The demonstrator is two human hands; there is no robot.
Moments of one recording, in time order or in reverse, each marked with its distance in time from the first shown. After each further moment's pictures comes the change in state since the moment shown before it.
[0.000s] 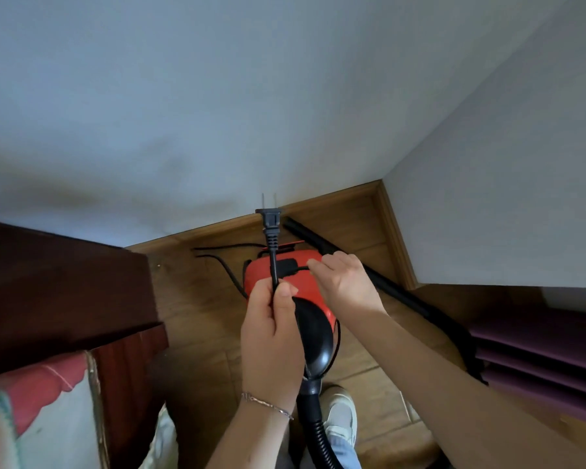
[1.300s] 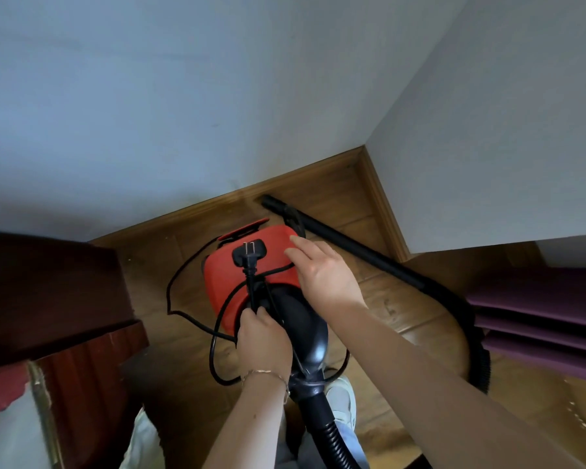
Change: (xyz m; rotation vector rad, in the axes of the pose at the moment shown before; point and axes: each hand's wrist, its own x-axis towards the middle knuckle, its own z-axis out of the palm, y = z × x) left_hand 0.006 -0.089 0.042 0.459 0.032 -0.480; right_hand -0.028 0.001 0.034 0.151 -0.097 0.192
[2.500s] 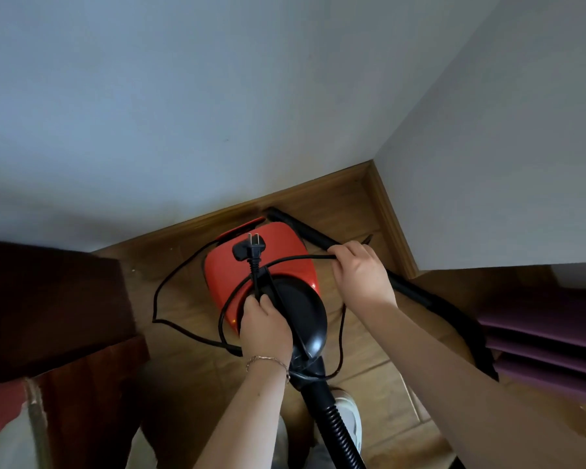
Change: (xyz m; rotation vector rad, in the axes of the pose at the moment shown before) left_hand 0.040 0.007 0.014 -0.091 0.020 0.106; right_hand 0.014 0.042 -0.007 -0.024 -0.037 0.235
